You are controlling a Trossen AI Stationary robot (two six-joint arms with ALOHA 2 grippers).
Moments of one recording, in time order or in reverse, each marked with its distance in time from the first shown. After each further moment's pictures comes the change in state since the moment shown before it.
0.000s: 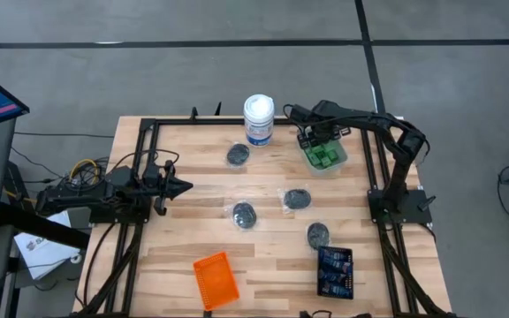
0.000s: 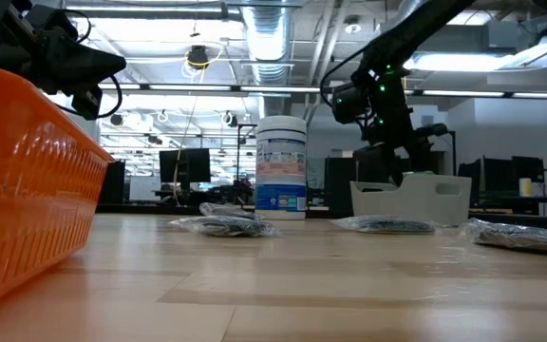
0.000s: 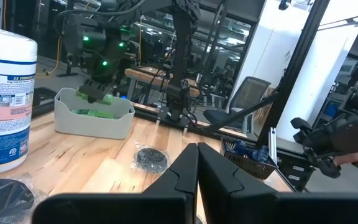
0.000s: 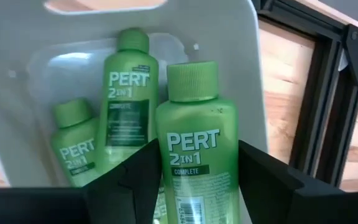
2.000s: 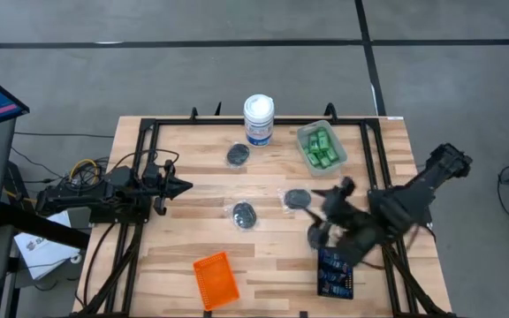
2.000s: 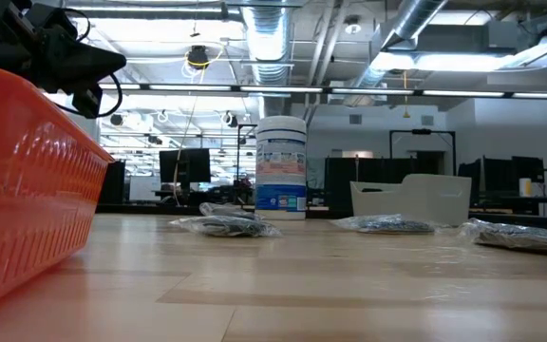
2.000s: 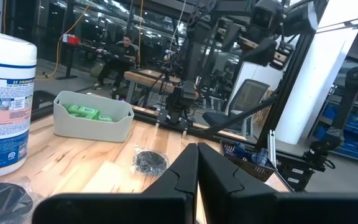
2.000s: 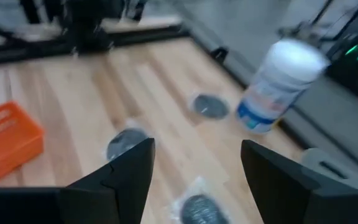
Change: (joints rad) left arm 0.000 0.003 0.000 0.013 0.000 0.000; right arm 1.289 -0.405 0.089 0.066 0.606 0.105
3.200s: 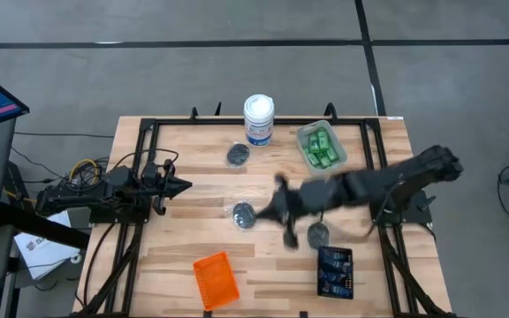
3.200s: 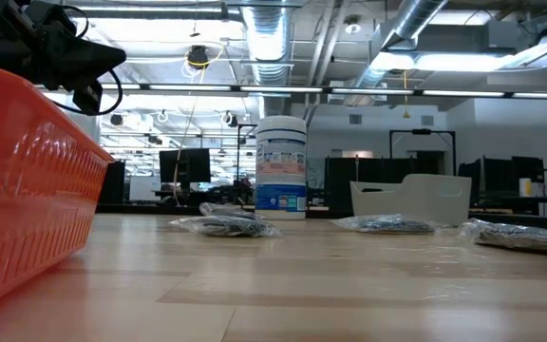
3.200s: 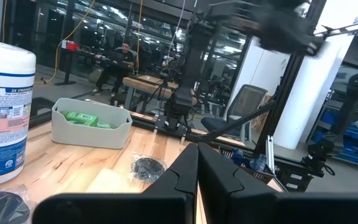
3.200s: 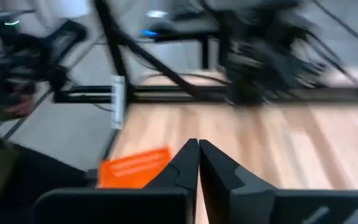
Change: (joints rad) left arm 0.000 0.001 0.000 0.028 0.000 0.000; right arm -0.329 0.098 0.024 0.773 -0.862 -0.680
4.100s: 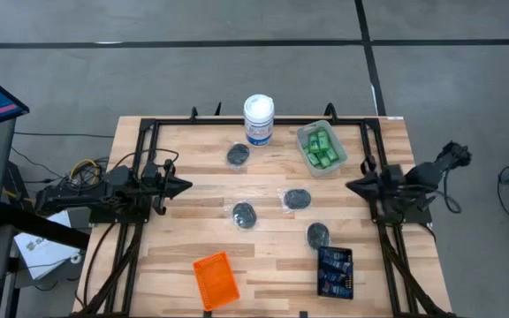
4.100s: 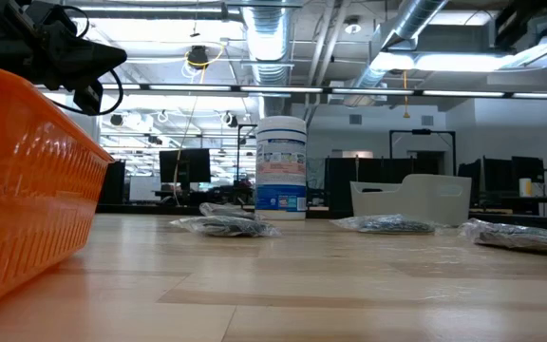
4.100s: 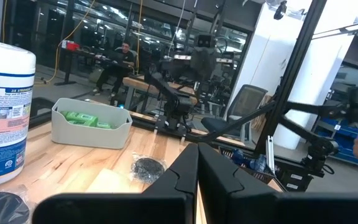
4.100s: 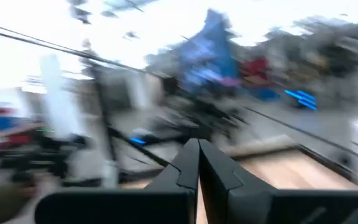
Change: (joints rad) left arm 0.000 0.012 0.000 0.012 0.000 0.000; right arm 0.259 -1.366 -1.164 0.438 0.443 -0.099
